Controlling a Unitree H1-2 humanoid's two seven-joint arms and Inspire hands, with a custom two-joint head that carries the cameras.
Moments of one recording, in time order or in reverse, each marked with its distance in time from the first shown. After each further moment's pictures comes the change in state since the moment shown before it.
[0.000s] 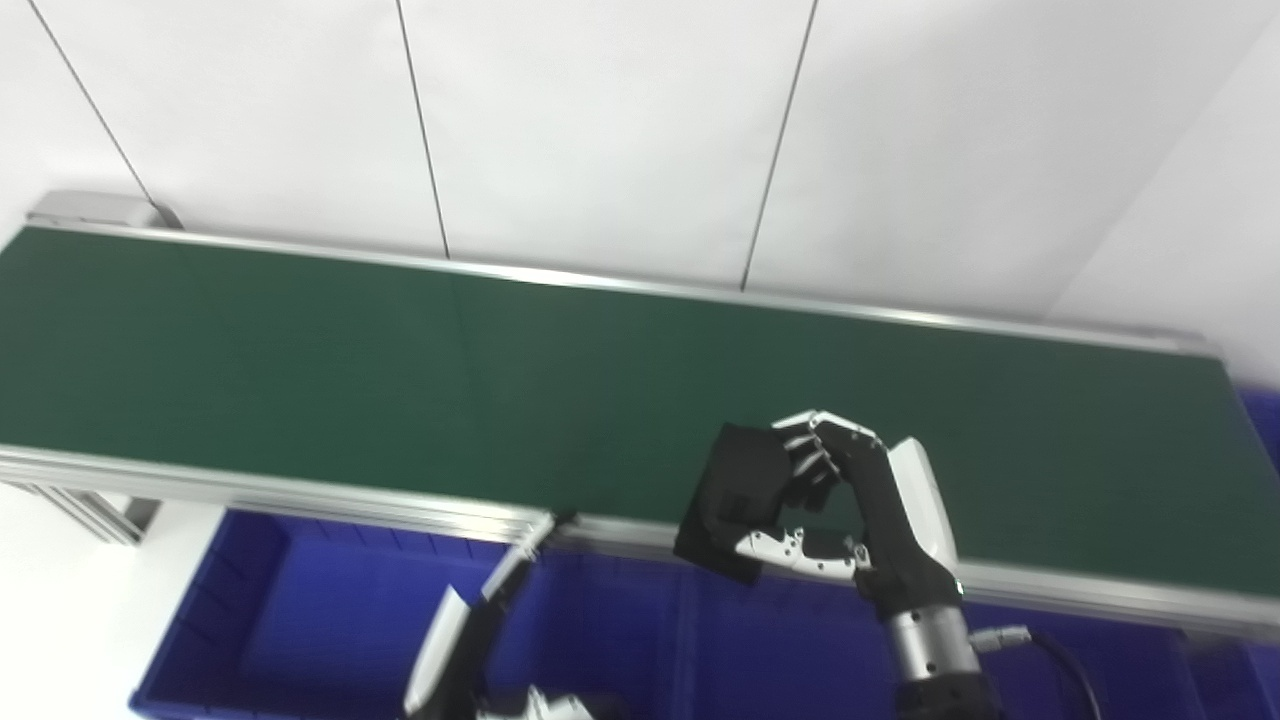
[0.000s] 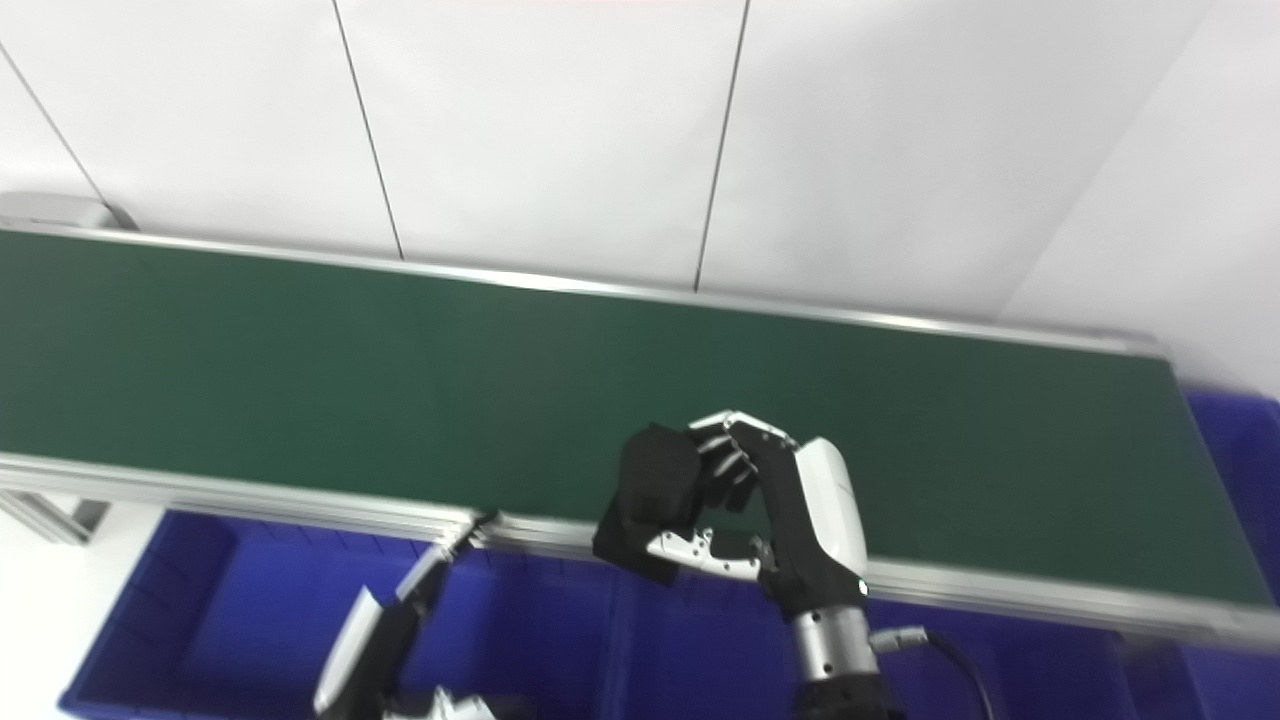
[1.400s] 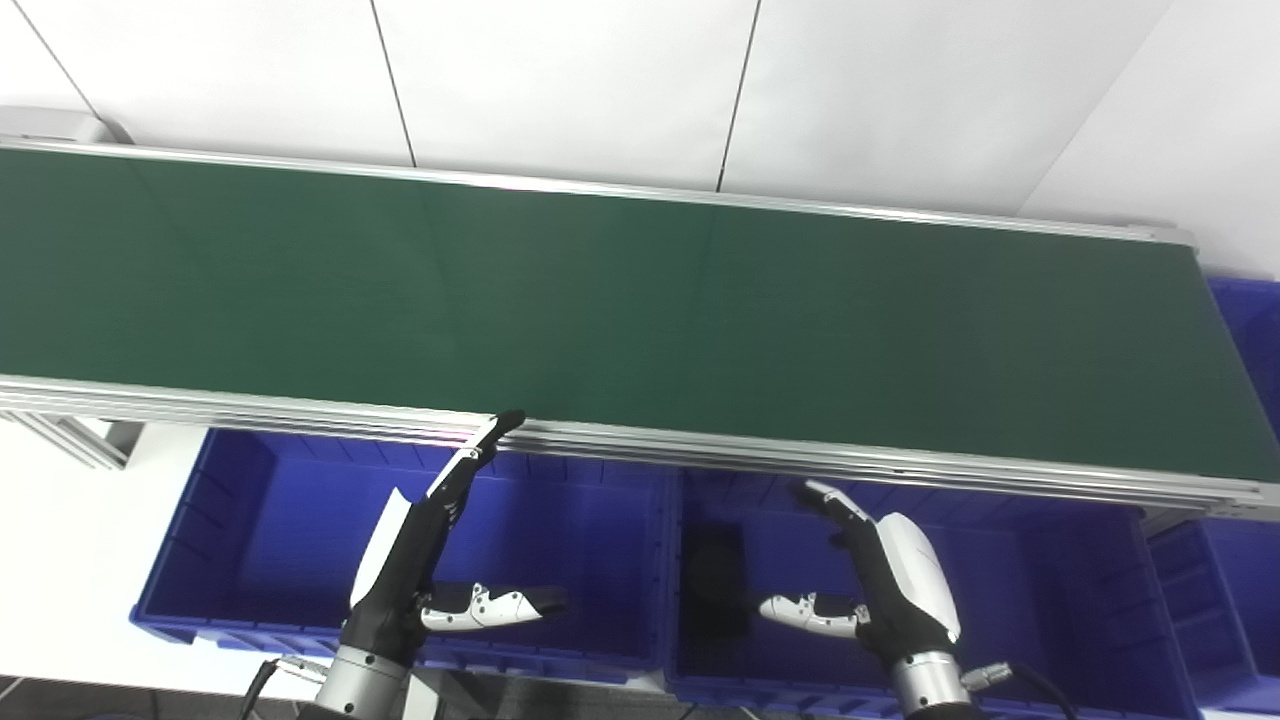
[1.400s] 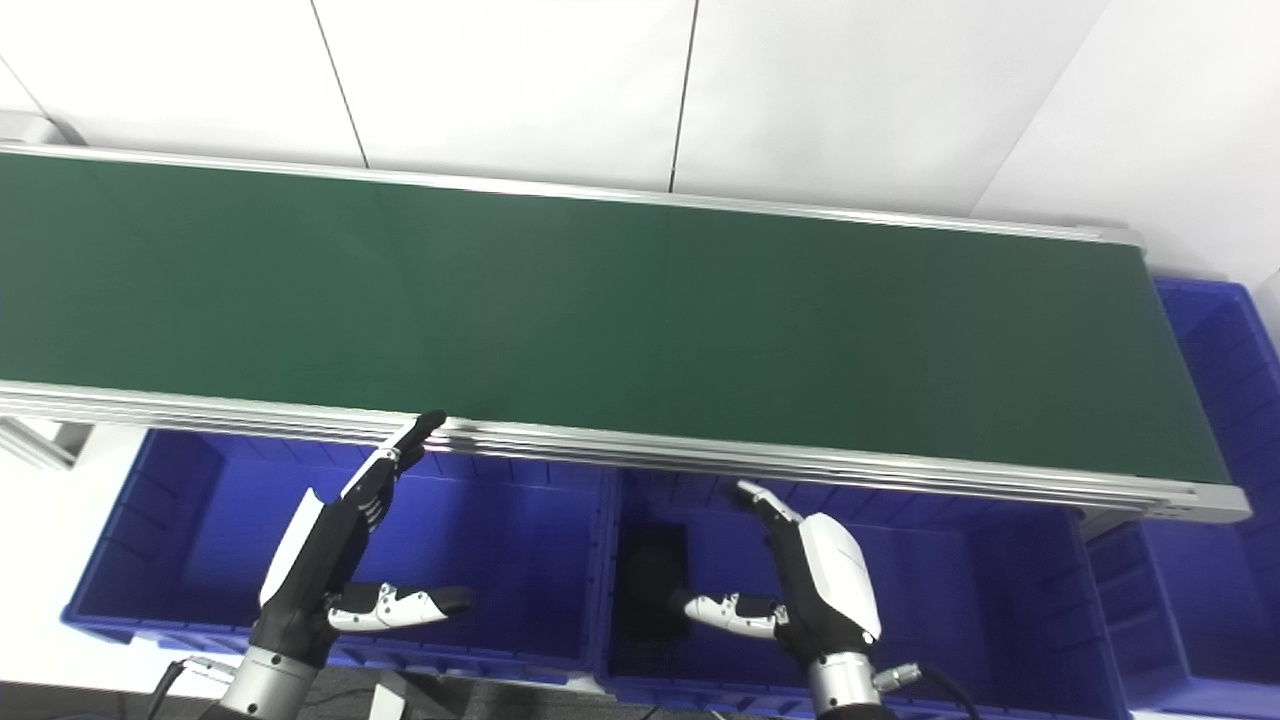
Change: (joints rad) left arm 0.004 0.007 0.154 -0.056 -0.069 0.065 -0.225; right arm 0.198 -0.018 -0.025 0.240 -0.107 0.025 -0.069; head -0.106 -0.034
